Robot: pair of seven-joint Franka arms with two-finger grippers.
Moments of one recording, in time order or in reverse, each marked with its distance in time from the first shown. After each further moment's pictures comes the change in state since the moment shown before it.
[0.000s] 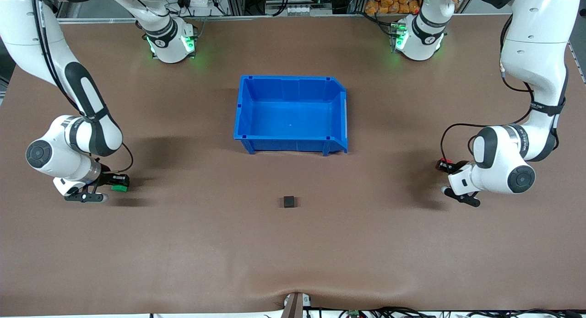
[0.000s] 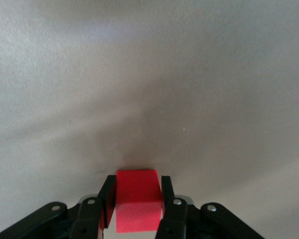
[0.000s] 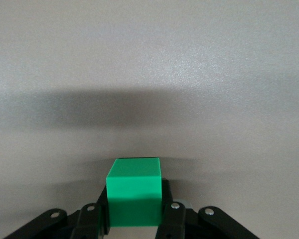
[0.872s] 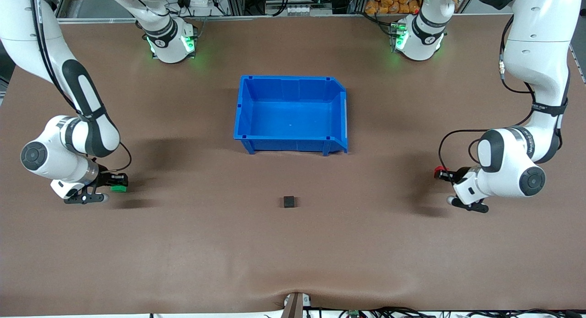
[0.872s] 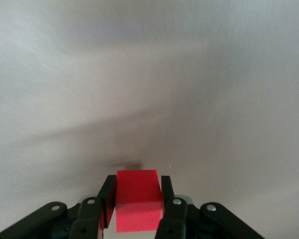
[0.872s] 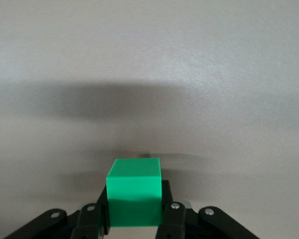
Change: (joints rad) left arm 0.002 0.018 -0.005 0.093 -0.089 0.017 -0.182; right arm 0.005 -0.033 0.004 0.035 -0.001 -0.098 -0.153
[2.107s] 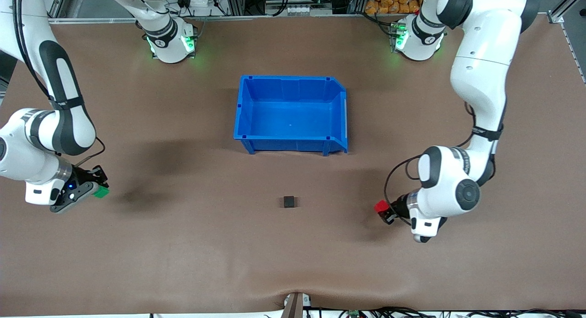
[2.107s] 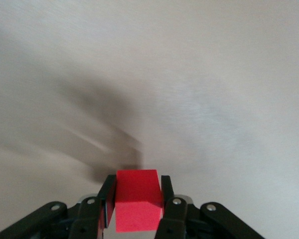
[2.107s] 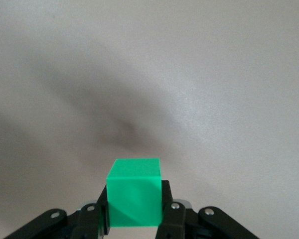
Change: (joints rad) left arm -0.268 0.208 -0.028 0.299 -0.176 0.210 -1.013; right arm -0.013 -0.069 0.003 0.117 0.001 -0.121 -0.589
